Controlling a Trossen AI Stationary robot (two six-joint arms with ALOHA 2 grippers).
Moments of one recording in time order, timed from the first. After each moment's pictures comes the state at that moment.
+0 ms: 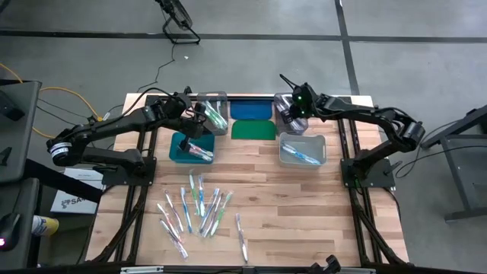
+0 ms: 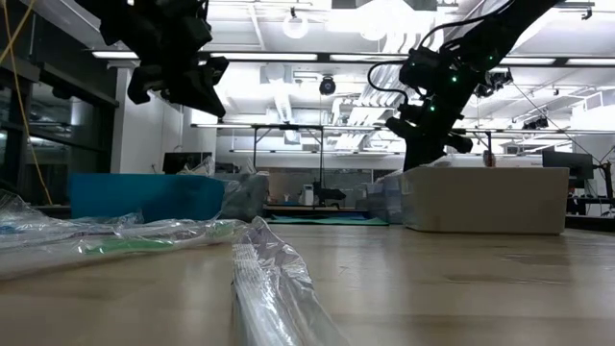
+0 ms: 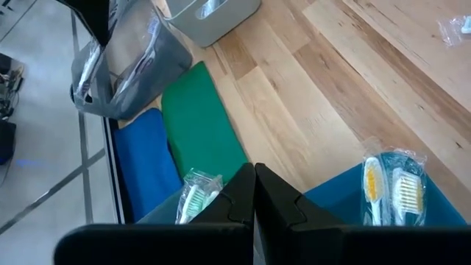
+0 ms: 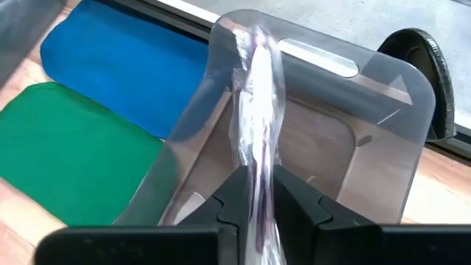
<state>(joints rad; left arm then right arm) 0.52 1.07 0.82 -0.44 0.30 1.01 -0.68 1.46 0.87 -0.30 0.16 0.37</state>
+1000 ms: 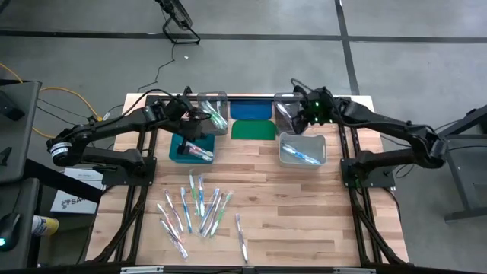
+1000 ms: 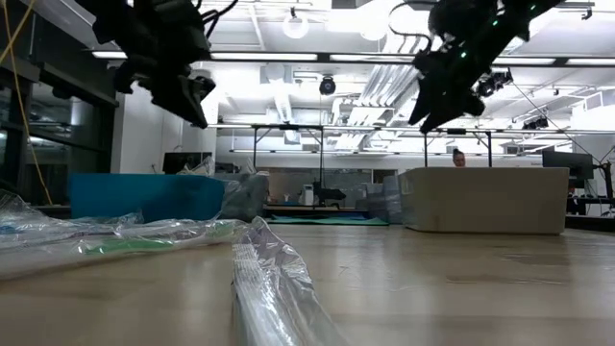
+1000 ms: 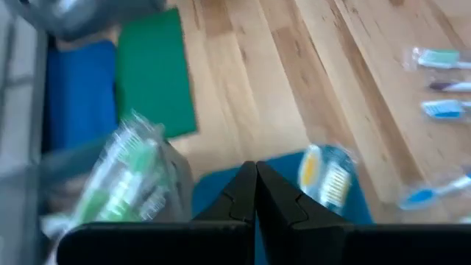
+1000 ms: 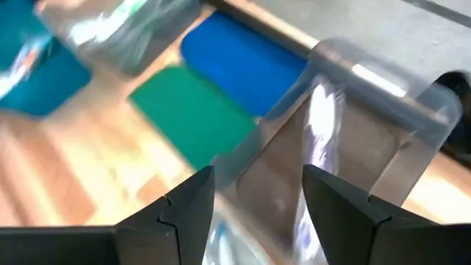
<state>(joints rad) 0.51 1.07 0.82 -0.59 0.30 0.71 -0.56 1.14 0.87 -0.51 0.03 0.29</state>
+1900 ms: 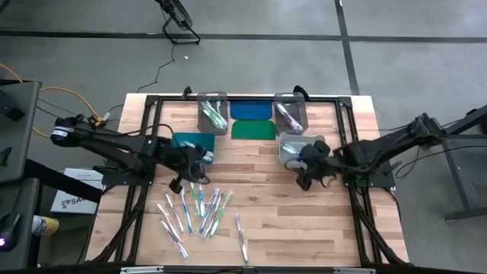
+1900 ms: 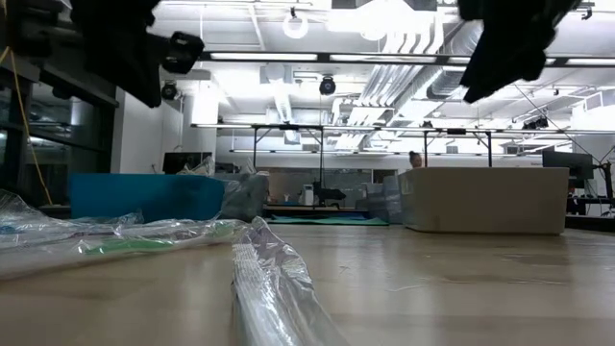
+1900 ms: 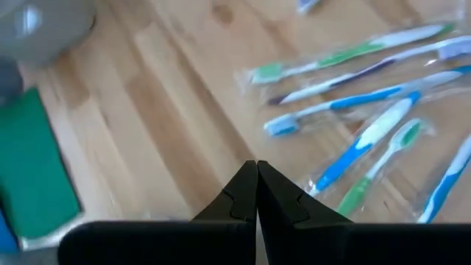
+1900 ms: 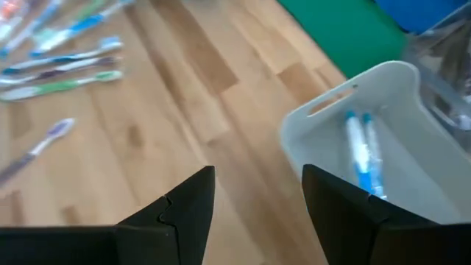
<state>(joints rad) -0.15 1.07 0.82 -0.64 0.01 0.50 0.32 1.10 0.87 -0.74 0.43 0.80</state>
